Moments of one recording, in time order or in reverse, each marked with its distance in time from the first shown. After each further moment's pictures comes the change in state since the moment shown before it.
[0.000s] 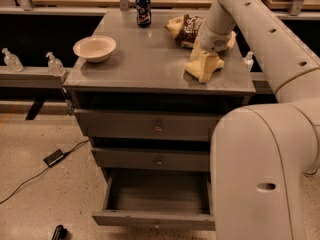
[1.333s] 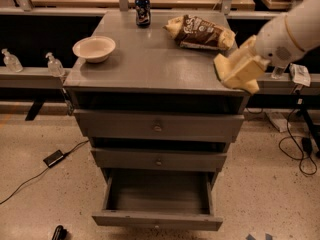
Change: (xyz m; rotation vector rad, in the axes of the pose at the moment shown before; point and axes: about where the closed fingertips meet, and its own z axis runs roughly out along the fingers) arm -0.008 0.138 -0.137 0.193 -0.372 0.490
